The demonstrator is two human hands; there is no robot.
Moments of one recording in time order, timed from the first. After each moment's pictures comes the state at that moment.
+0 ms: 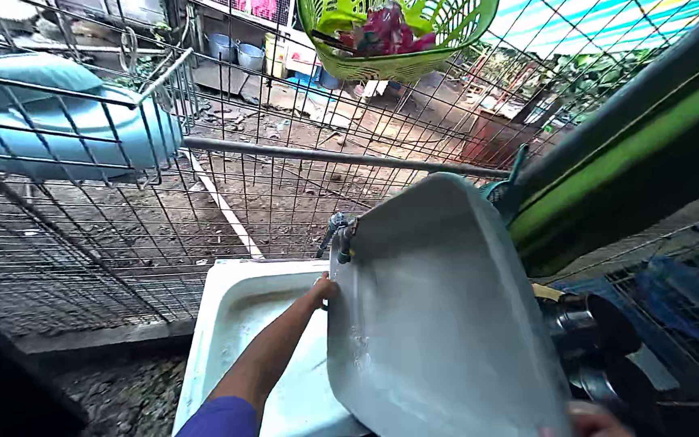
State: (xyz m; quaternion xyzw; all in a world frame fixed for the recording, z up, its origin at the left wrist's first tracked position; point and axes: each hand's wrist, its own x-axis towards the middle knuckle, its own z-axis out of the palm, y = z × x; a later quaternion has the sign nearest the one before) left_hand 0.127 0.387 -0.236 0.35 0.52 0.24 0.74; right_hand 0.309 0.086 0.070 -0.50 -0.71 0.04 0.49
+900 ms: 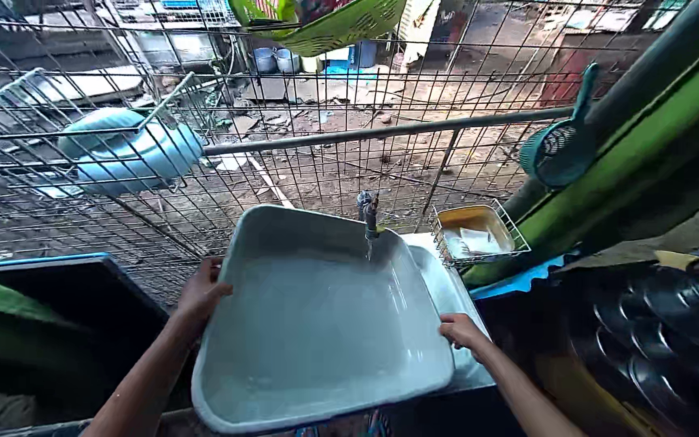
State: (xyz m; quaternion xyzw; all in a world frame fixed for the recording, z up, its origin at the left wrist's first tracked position) left_hand -0.115 0.227 -0.036 0.41 0.74 0.36 0.38; right_hand 0.379 0.232 -0.173 -0.74 -0.41 0.52 0.08
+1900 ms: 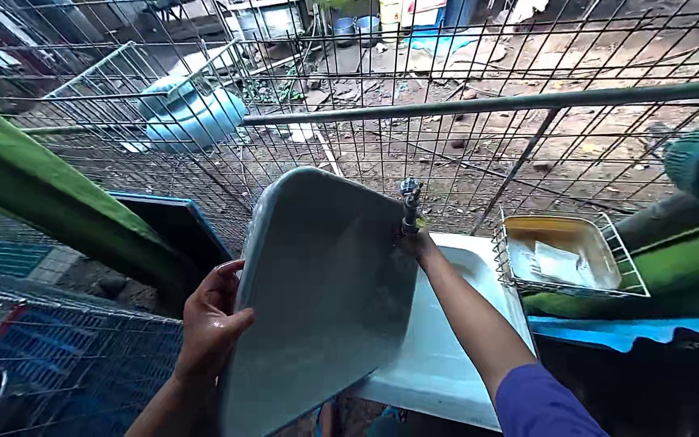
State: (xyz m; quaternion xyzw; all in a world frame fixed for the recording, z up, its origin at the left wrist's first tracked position) left_hand -0.027 0.139 -0.014 0.43 0.59 0.64 0.24; right_hand 0.218 0.419 -0.179 -0.39 -0.07 0.82 0.41
